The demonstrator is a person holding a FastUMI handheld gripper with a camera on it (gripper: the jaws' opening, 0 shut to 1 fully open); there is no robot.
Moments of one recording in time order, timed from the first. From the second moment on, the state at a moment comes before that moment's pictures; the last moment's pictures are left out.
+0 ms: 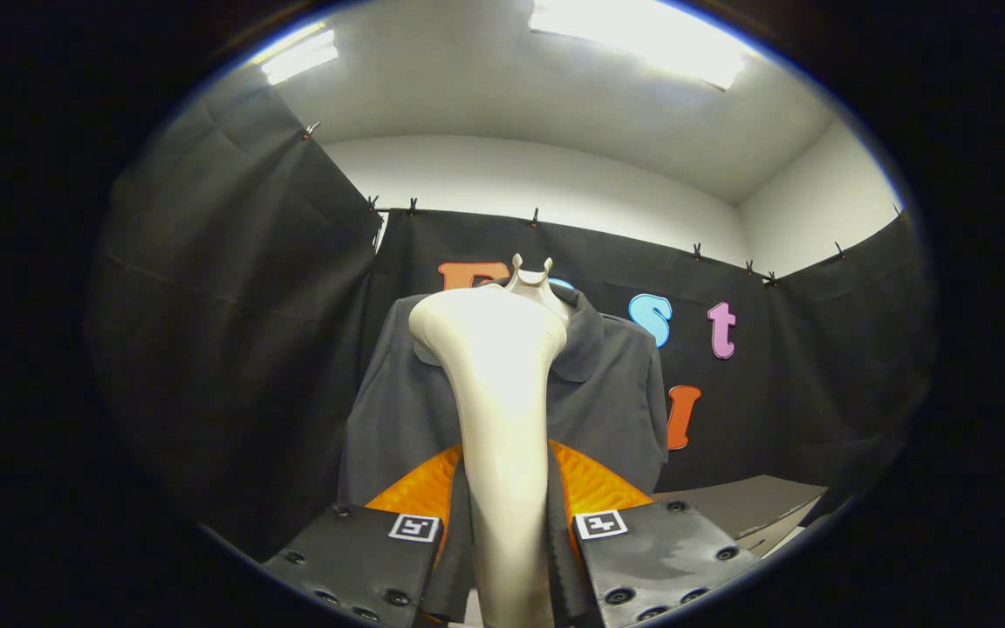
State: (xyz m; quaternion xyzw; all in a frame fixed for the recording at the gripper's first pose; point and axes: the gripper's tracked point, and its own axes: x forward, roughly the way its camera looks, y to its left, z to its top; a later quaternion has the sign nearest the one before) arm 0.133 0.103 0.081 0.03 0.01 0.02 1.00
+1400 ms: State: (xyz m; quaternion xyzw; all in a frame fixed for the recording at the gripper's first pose) arm 0.137 0.122 -0.041 0.01 0.10 0.06 0.99
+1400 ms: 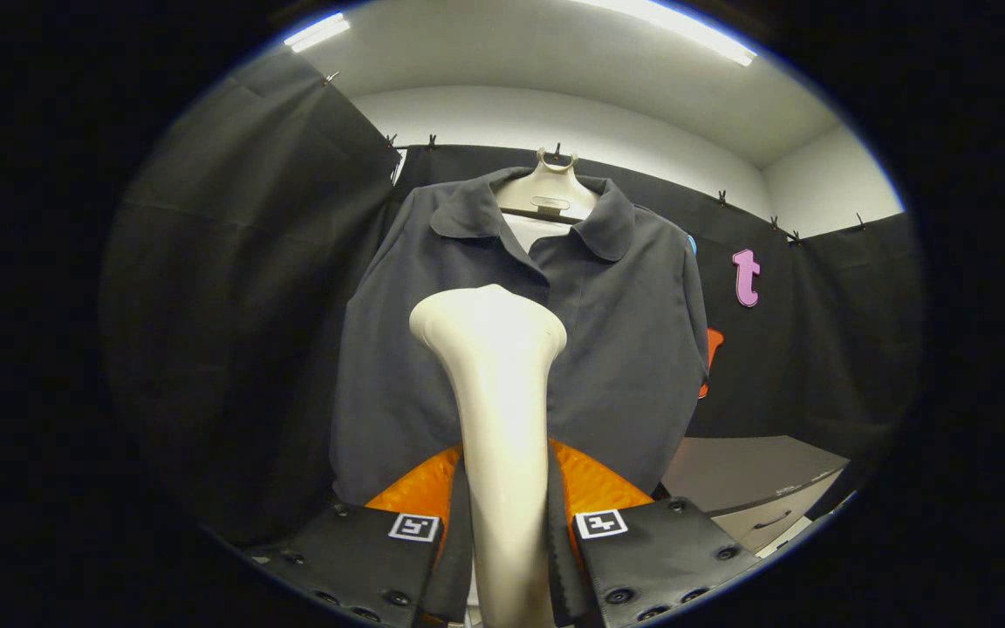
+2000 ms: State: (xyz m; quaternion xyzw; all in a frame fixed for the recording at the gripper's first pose) arm 0.105 0.136 -0.109 -0.01 0.16 0.08 0.98
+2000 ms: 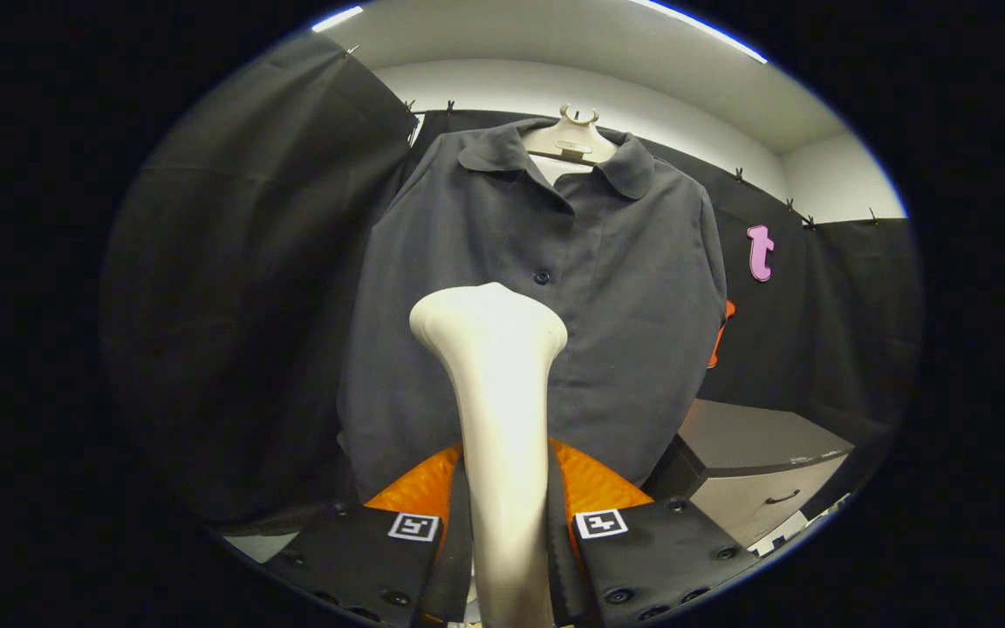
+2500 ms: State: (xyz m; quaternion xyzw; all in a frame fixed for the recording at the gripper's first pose) arm 0.087 0.146 -0.136 -0.01 0.19 0.09 0.98
